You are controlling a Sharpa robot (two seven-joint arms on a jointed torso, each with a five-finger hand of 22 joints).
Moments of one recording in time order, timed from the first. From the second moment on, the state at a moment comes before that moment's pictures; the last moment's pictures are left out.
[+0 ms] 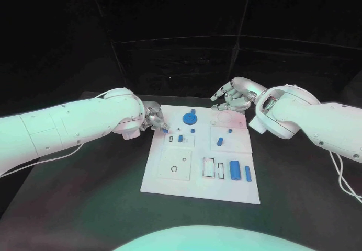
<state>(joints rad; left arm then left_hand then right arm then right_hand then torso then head) 1.30 -0.72 -0.10 1.35 -1.03 0.09 -0.50 1.10 -0.03 0.62 0.06 0.08 0.86 0.06 0.70 0.50 1.25 -0.02 1.07 0.80 1.47 -0.08 1.57 1.31 0.08 1.45 0.03 1.27 1.18 1.27 -0.73 0.01 1.45 -1.09 -0.22 -0.11 1.32 -0.06 0.12 0.05 0.37 0.88 0.16 0.17 0.07 1.26 0.07 1.20 1.08 1.46 -0.01 1.42 1.30 0.11 1.29 0.09 1.25 0.85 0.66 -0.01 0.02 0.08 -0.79</state>
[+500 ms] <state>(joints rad) 1.27 -0.73 -0.11 1.40 -1.05 0.05 -0.50 1.09 -0.04 0.63 0.05 0.08 0.87 0.06 0.70 0.50 1.25 -0.02 1.07 0.80 1.47 -0.08 1.57 1.31 0.08 1.45 0.03 1.27 1.18 1.27 -0.72 0.01 1.45 -1.09 -0.22 -0.11 1.32 -0.06 0.12 0.05 0.37 0.88 0.16 0.17 0.07 1.26 0.07 1.20 1.08 1.46 -0.01 1.42 1.30 0.11 1.29 0.09 1.25 0.85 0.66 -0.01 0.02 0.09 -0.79</state>
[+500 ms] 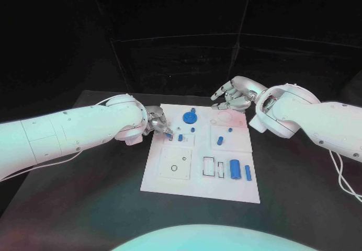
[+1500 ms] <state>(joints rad) 1.26 -0.69 -0.11 1.37 -1.09 0.09 -0.51 1.08 -0.04 0.63 0.05 0.08 0.87 0.06 0.70 0.50 1.26 -0.02 1.07 0.79 1.47 -0.08 1.57 1.31 0.08 1.45 0.03 1.27 1.18 1.27 -0.72 0.01 1.45 -1.09 -0.21 -0.11 1.32 -0.06 0.13 0.05 0.37 0.88 0.16 0.17 0.07 1.26 0.07 1.20 1.08 1.46 -0.01 1.42 1.30 0.11 1.29 0.09 1.25 0.85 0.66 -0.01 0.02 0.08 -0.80</state>
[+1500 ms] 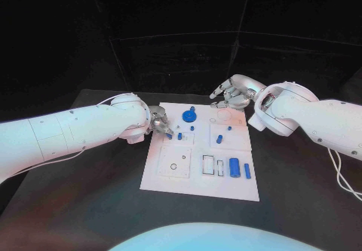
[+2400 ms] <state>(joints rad) 1.27 -0.69 -0.11 1.37 -1.11 0.14 -0.52 1.08 -0.05 0.63 0.05 0.08 0.87 0.06 0.71 0.50 1.27 -0.03 1.07 0.80 1.47 -0.08 1.57 1.31 0.08 1.45 0.03 1.27 1.18 1.27 -0.72 0.01 1.45 -1.09 -0.21 -0.11 1.32 -0.06 0.13 0.05 0.37 0.88 0.16 0.17 0.07 1.26 0.07 1.20 1.08 1.46 -0.01 1.42 1.30 0.11 1.29 0.09 1.25 0.85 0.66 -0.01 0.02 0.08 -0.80</state>
